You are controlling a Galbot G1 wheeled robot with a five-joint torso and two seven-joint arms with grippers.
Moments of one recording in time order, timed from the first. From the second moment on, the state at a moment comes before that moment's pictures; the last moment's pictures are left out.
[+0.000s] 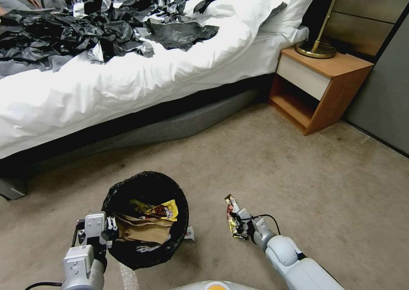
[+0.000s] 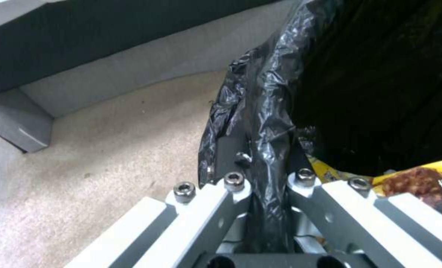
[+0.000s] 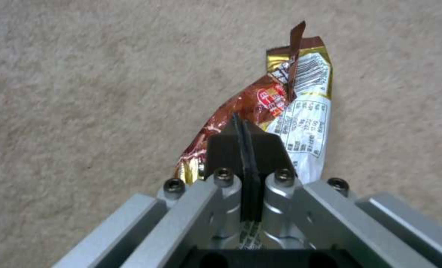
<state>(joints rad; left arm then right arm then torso) 1.95 -1.55 -0.69 -2.39 0.00 0.36 -0.10 -1.11 1.20 0.01 1.20 0.18 -0.03 -0.18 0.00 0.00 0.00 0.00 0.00</state>
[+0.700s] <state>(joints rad) 1.95 -1.55 -0.66 -2.38 0.01 0.36 -0.11 -1.26 1.09 0.15 1.78 0.19 0.21 -0.23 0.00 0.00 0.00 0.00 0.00</state>
